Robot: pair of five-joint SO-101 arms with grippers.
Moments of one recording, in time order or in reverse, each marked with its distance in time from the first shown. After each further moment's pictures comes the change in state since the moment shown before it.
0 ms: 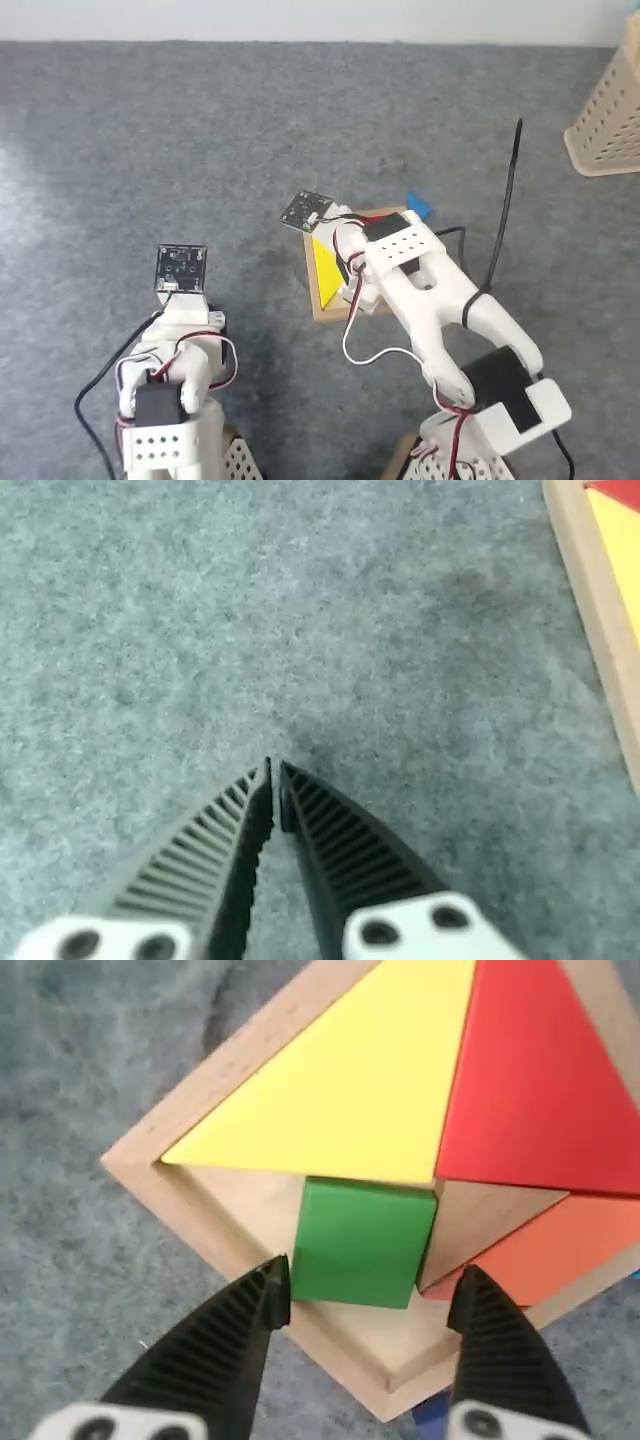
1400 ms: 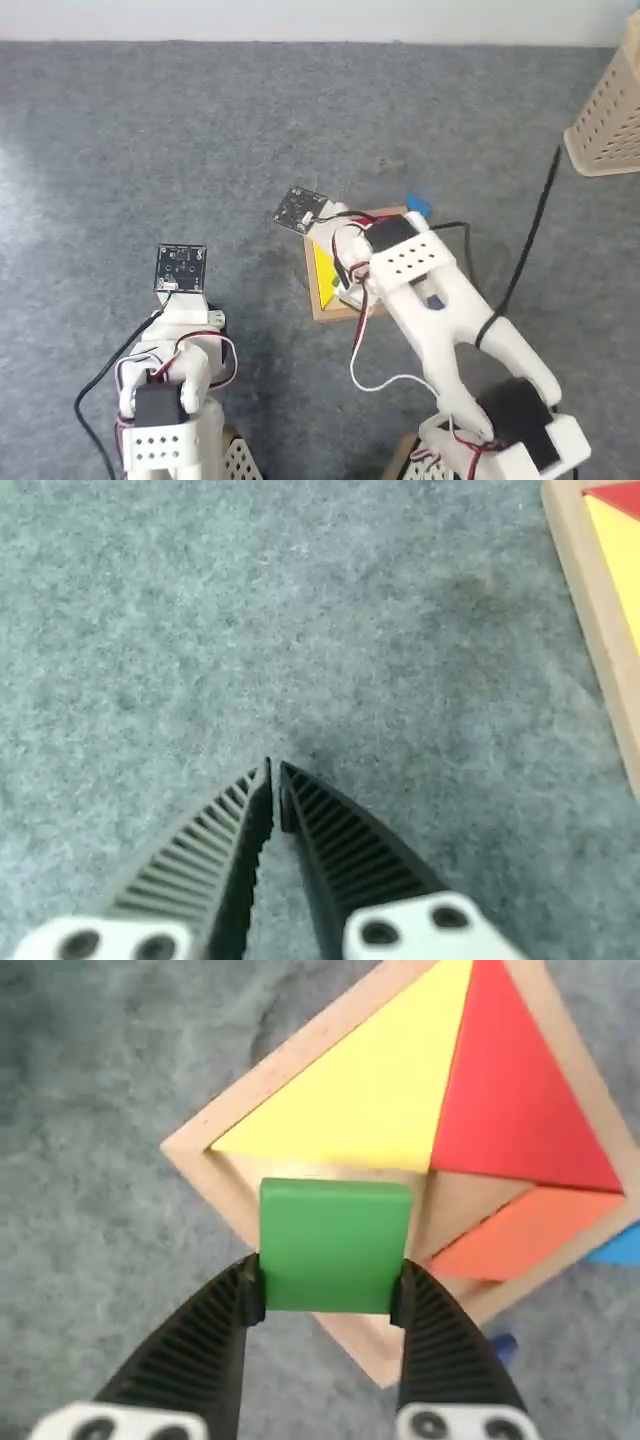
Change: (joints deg) left arm 0.0 0.0 0.0 -0.5 0.0; right arm -2.1 -8.4 0.5 4.6 0.1
